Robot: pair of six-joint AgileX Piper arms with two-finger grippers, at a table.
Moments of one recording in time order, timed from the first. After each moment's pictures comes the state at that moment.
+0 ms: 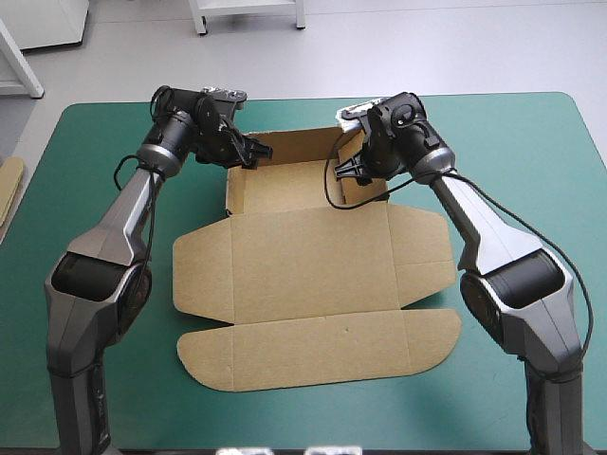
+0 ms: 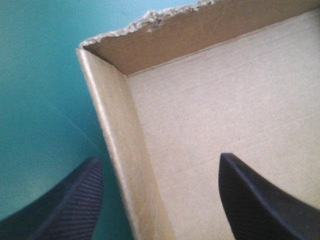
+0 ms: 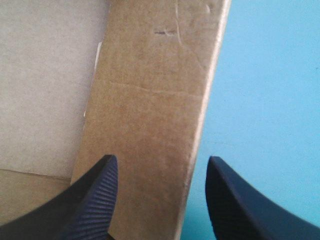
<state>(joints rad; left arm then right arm) -0.29 2.11 -2.12 -0.05 1.16 -0.04 0.45 2.11 -2.14 -0.15 1.24 0.17</state>
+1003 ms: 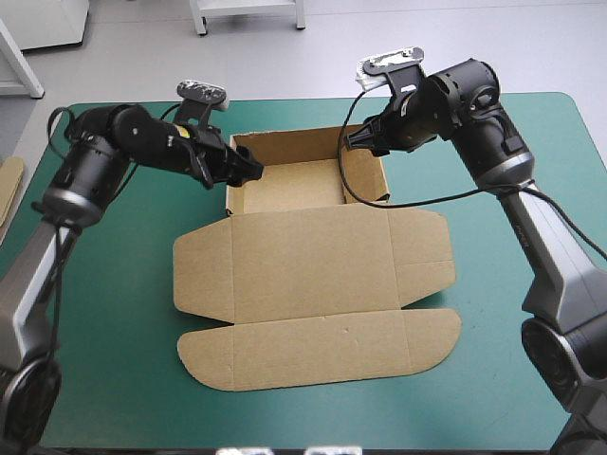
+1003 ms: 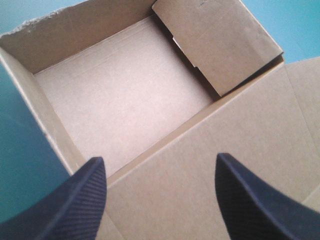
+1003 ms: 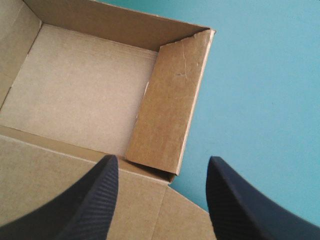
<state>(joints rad) -0.29 1.58 -1.66 -0.37 1.05 0.26 0.46 1.78 -2.09 -0.07 1.25 0.11</state>
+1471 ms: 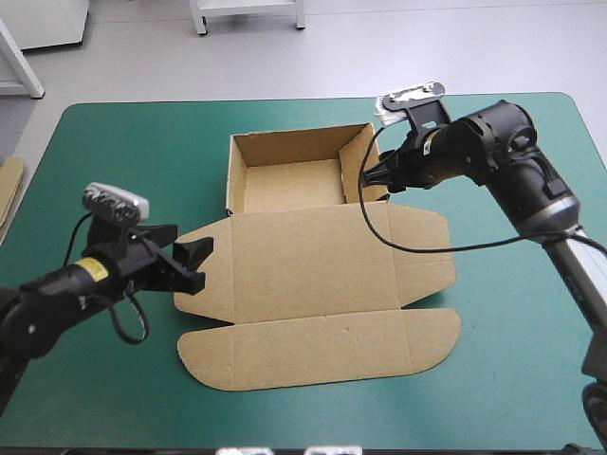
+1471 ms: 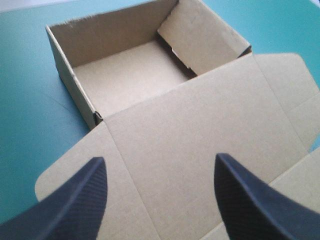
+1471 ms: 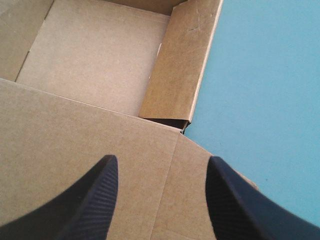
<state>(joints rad) -0.29 0.86 -0.93 -0.39 0.70 0.27 0.46 1.53 -1.71 -0.03 1.10 0.11</state>
